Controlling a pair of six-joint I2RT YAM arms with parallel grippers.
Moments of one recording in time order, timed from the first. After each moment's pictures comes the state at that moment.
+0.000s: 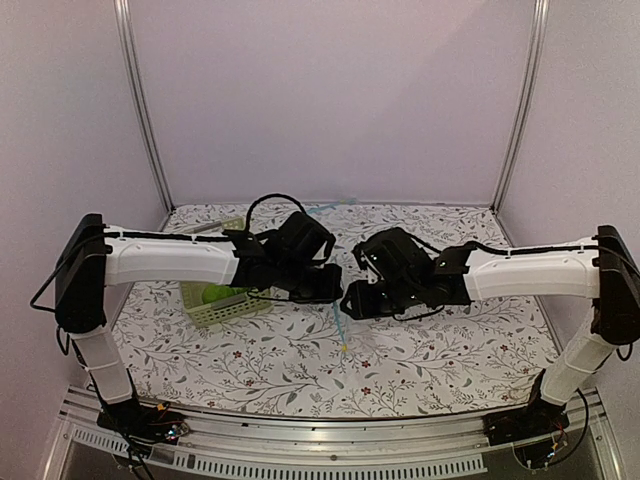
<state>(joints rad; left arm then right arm) -0.97 1.82 1.31 -0.31 0.02 -0.76 1.00 1.63 1.10 -0.31 0.05 0.70</state>
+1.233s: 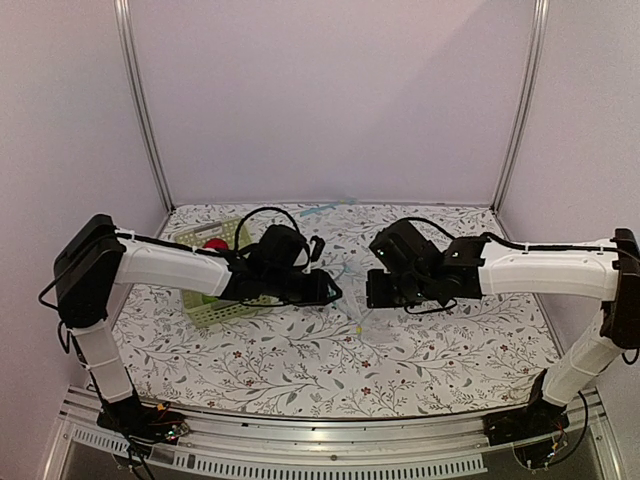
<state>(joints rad) -0.88 1.82 1.09 0.03 0.15 -0.69 1.01 1.55 1.13 -0.45 0.29 0.77</state>
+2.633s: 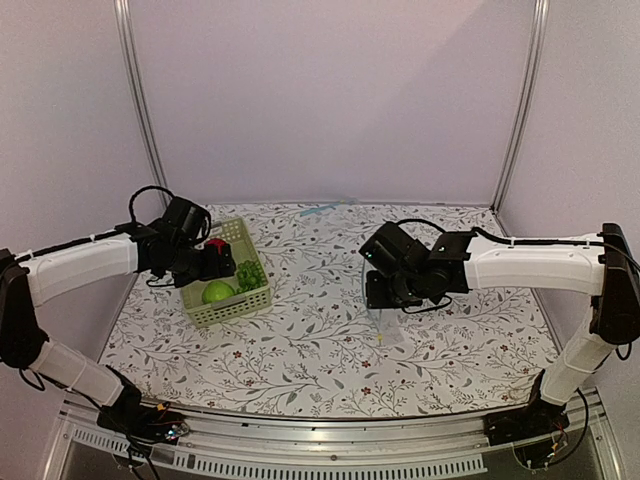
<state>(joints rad) -0.47 1.38 0.96 -0.50 -0.16 -0.59 1.01 1.65 1.22 -0.60 0.37 0.83</state>
